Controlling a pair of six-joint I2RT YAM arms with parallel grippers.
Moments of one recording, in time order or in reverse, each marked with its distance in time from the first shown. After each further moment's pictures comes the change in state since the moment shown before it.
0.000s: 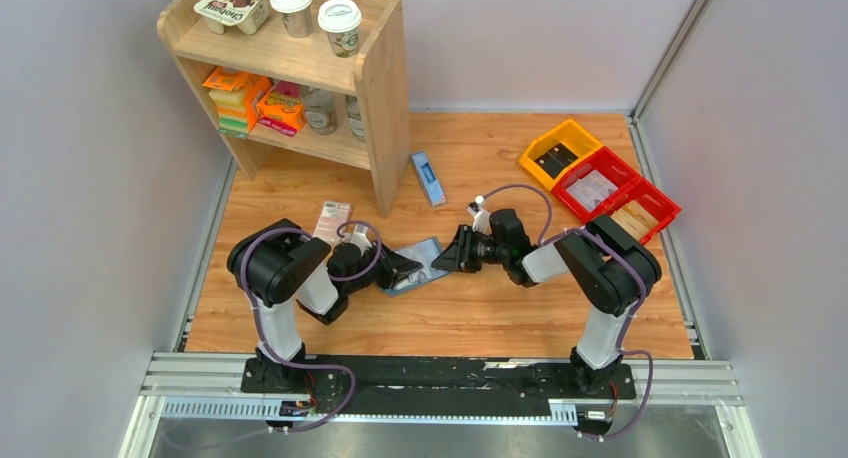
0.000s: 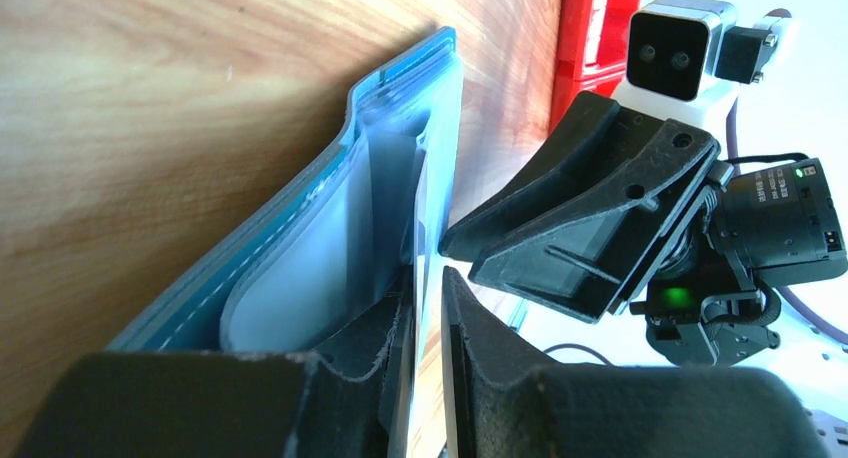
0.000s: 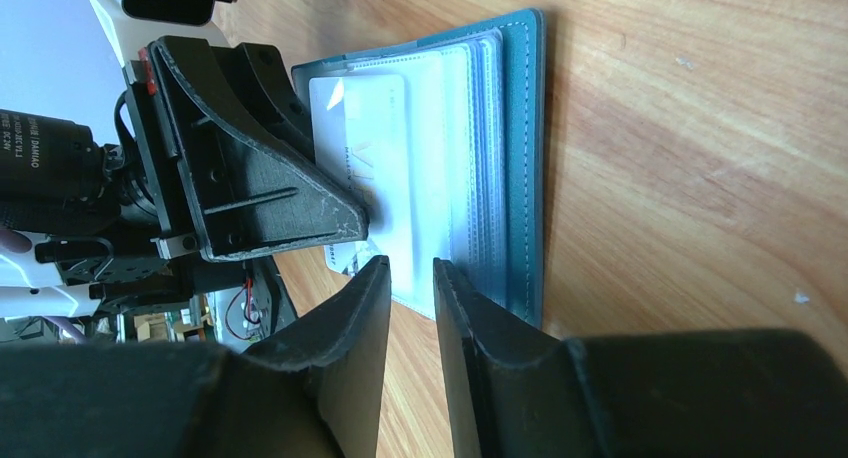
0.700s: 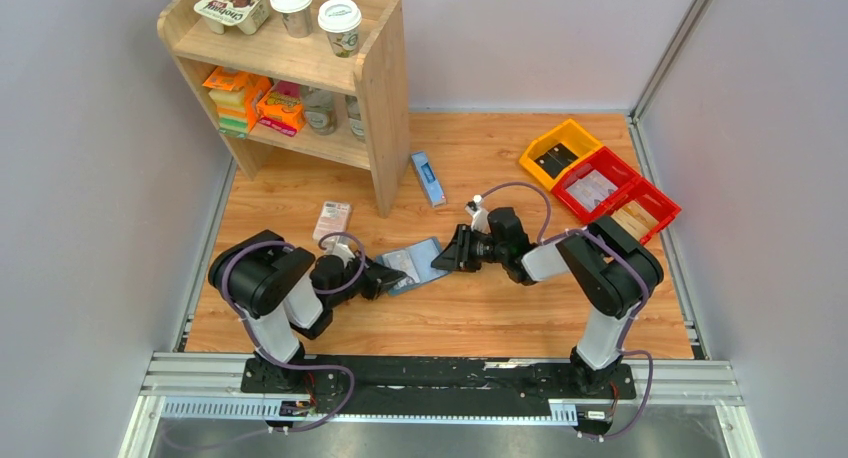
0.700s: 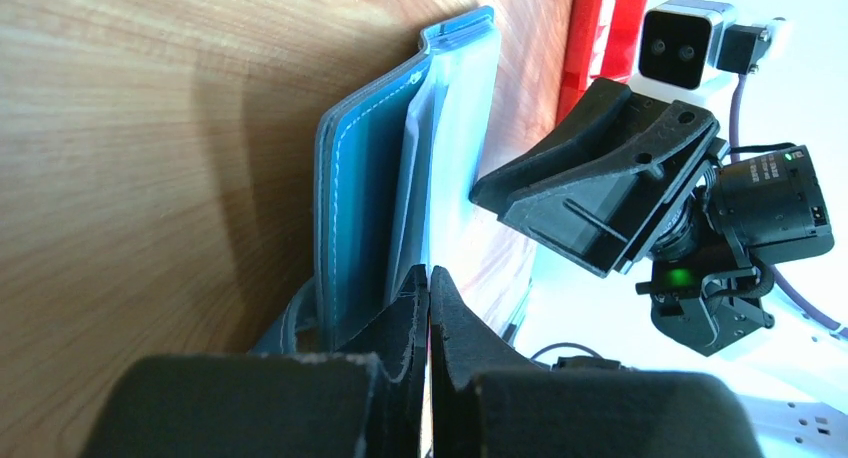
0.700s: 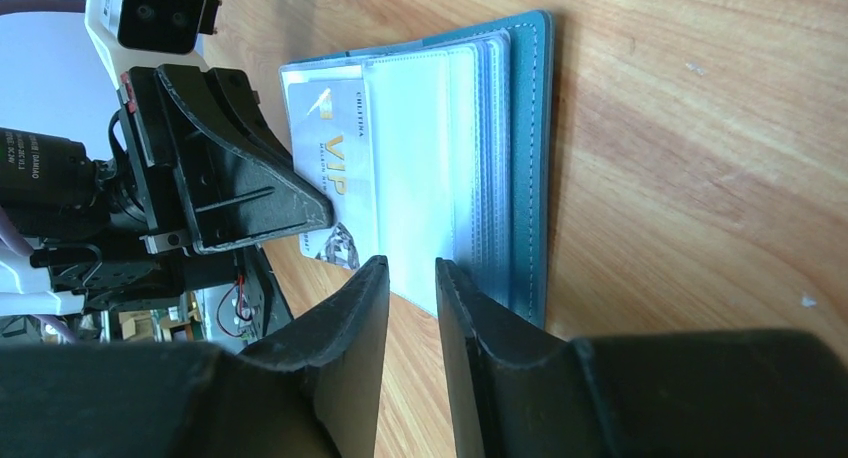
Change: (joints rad) left arm 0.057 -0.098 -0.157 0.032 -0.003 -0.010; right arm 0.000 -0.013 0.017 -0.046 0.002 -0.025
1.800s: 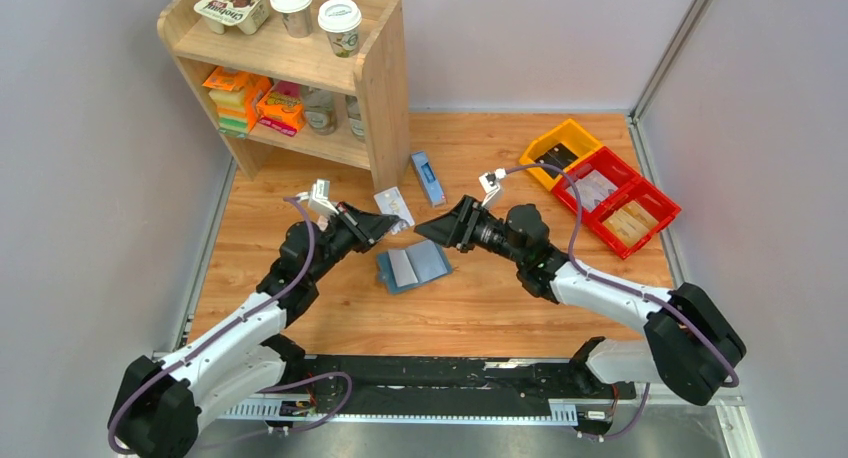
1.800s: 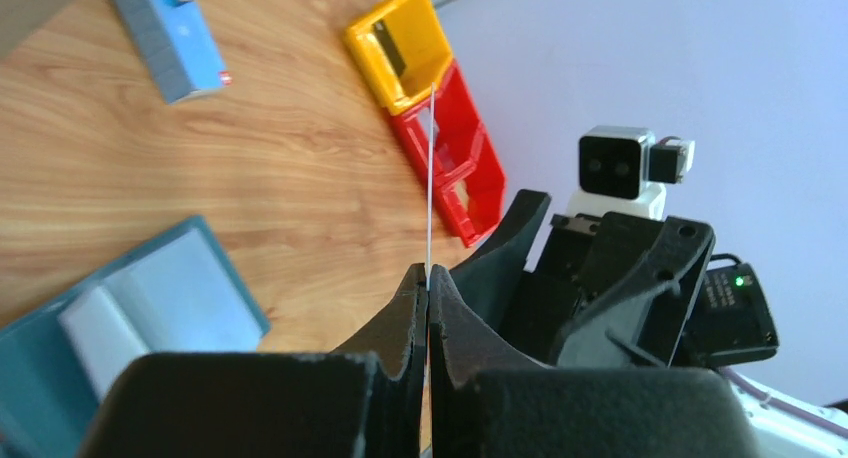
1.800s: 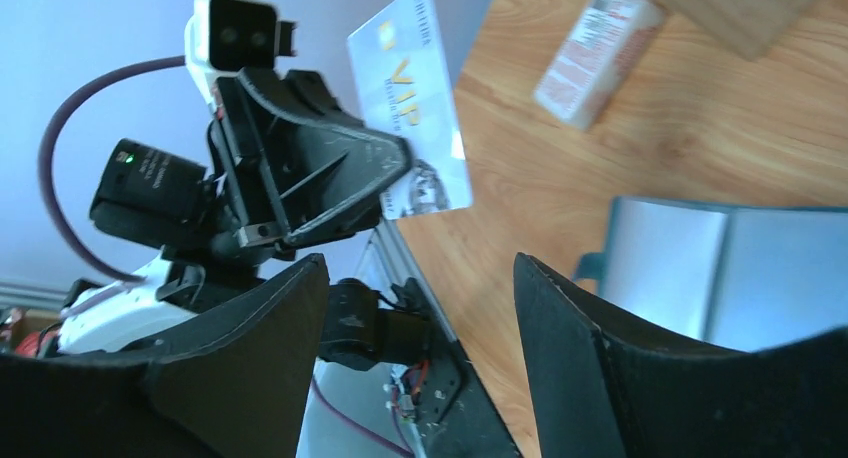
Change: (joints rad) left arm 0.001 -0.900 0.306 -0.910 -0.167 0.265; right arm 0.133 -0.522 0.006 -0.050 0.249 0.191
